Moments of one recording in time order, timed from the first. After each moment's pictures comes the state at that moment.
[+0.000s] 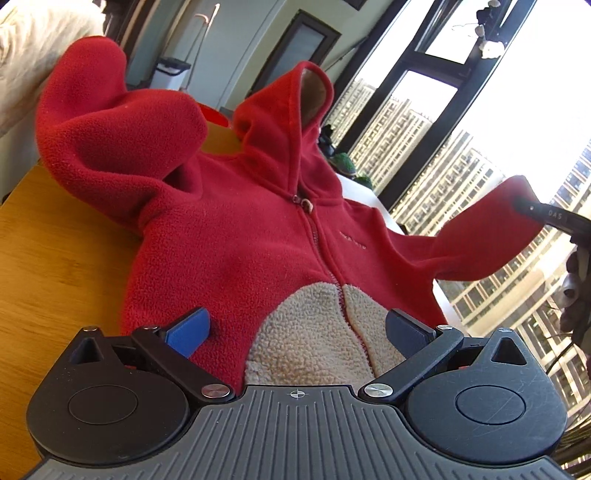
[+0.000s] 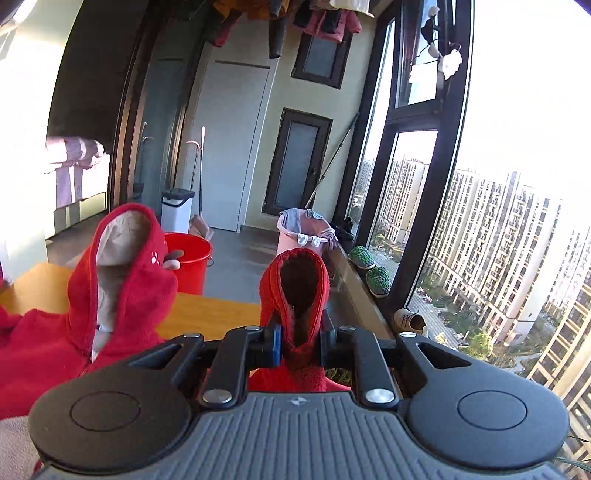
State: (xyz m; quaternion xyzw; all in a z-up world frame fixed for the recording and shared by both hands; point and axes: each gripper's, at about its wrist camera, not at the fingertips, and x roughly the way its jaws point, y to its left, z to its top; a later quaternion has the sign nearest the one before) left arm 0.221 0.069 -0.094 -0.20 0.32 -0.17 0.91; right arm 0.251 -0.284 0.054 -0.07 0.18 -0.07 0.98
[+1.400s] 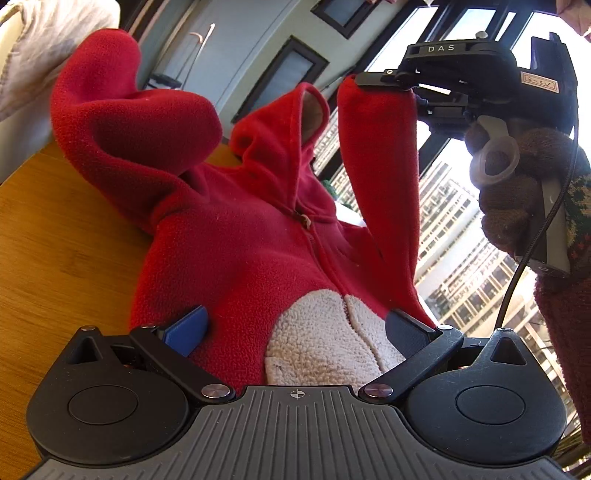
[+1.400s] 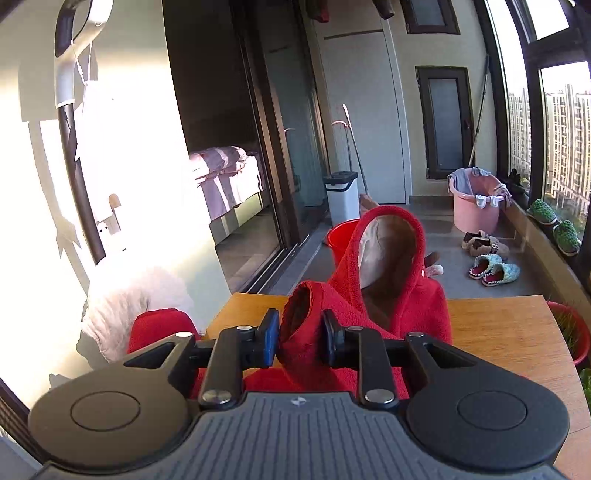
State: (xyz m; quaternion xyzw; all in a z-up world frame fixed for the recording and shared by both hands) left arm 0.216 0.085 -0.111 -0.24 0.28 -0.20 0.91; right arm 0.325 -0.102 0.039 0.05 0.24 0.19 0.95
